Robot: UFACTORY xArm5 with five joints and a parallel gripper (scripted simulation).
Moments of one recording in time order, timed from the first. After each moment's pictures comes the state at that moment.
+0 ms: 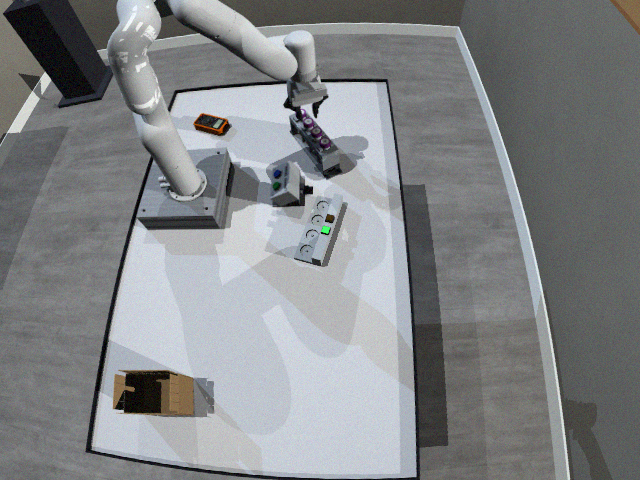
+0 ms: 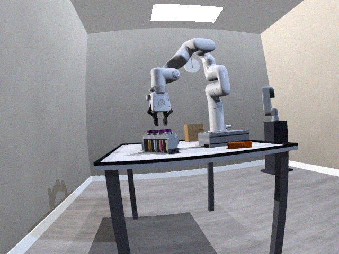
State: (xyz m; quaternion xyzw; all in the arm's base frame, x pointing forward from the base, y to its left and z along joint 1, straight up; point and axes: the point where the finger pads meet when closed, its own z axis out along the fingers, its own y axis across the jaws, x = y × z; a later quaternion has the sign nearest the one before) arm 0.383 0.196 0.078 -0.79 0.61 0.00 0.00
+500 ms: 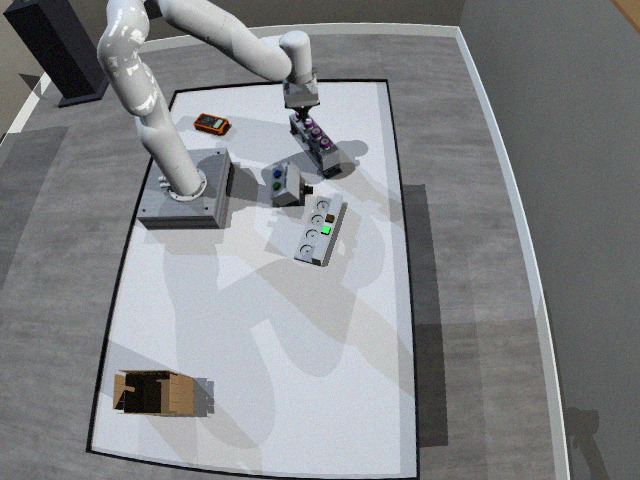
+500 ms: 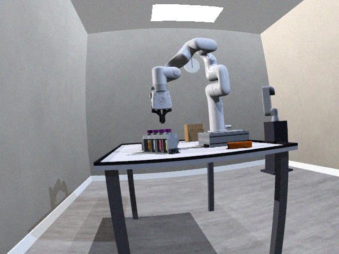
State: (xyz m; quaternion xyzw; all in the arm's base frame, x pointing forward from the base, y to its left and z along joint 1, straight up) arm 0.371 0.174 0.091 -0.73 0.68 0.00 0.00
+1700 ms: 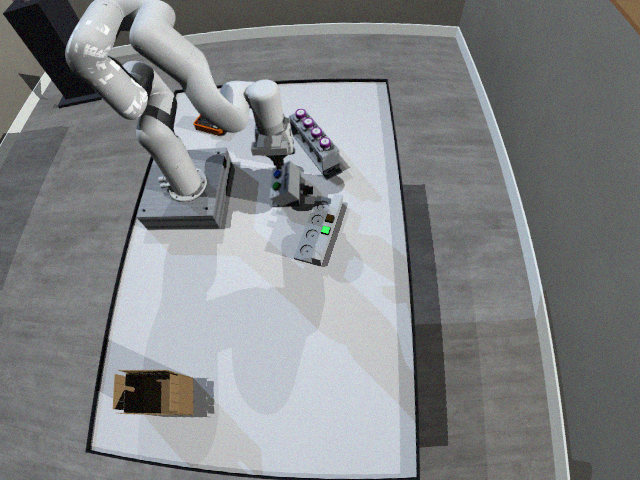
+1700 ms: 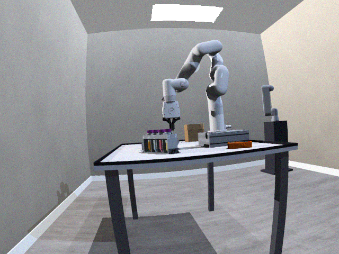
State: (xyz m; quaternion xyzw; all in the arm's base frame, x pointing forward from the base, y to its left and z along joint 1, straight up) arm 0.296 0.025 0.049 -0.70 0.72 0.00 0.00
